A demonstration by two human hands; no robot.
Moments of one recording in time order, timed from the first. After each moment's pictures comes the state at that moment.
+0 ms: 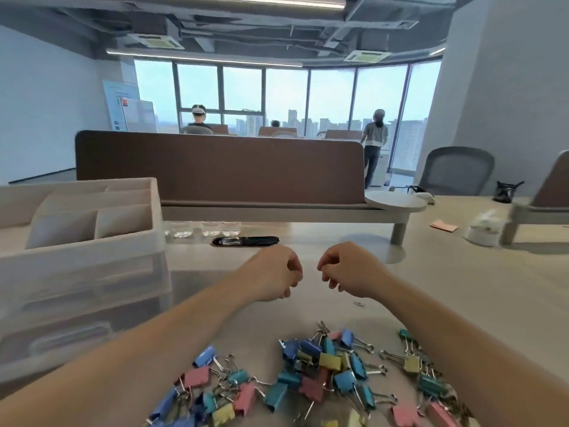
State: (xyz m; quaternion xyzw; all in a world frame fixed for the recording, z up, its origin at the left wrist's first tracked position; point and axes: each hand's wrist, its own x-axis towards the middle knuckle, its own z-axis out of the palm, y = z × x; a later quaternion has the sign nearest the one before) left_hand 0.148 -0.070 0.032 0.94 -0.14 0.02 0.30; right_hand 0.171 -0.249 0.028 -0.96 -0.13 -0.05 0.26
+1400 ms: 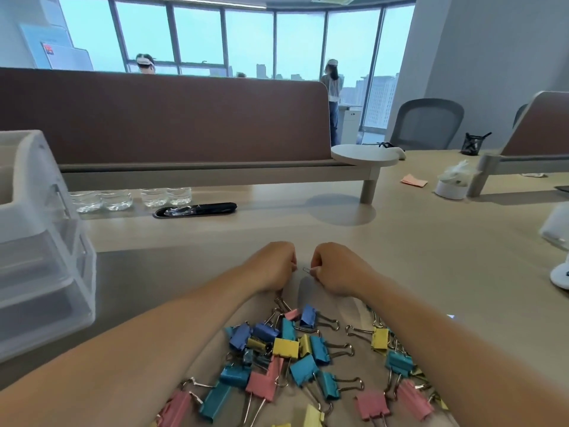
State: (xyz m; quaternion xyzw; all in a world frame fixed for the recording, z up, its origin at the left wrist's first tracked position) left_hand 0.243 -0.169 -0.061 0.96 -0.19 -0.04 0.19; right_hand 0.215 -0.319 -0.055 -0.99 -0.05 0.01 0.16
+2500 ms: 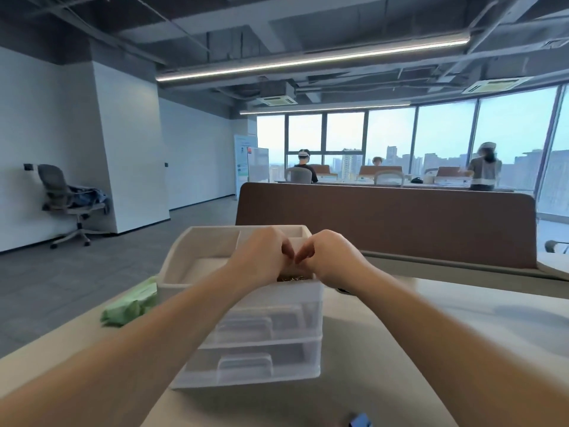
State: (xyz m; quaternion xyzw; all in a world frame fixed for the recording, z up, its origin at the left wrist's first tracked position) left_hand 0.106 0.153 0.123 0.96 0.02 0.21 0.18; right_hand 0.163 0.012 0.123 -0.90 -0.34 -0.09 0.25
